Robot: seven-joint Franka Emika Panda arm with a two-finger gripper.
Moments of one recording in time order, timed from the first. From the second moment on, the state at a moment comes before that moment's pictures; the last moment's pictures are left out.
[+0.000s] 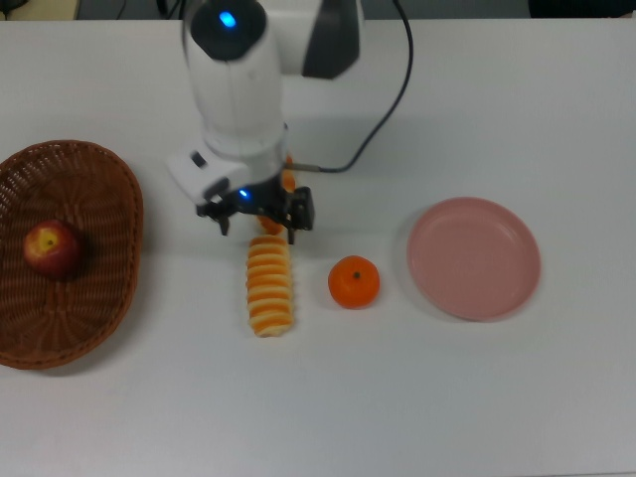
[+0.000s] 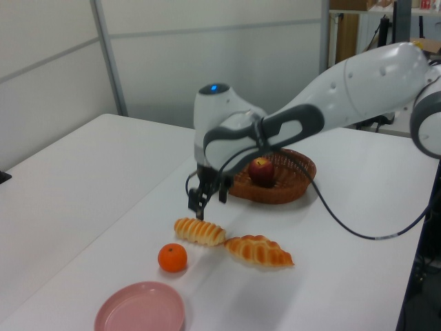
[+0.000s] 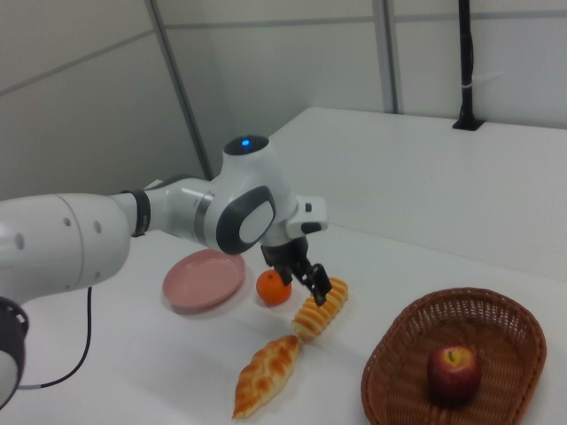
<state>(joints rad) 0.04 0.40 0.03 -1.67 -0.02 2.20 0.16</state>
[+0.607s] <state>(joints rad) 0.06 0.53 0.03 -1.65 -0.10 2.30 0.22</state>
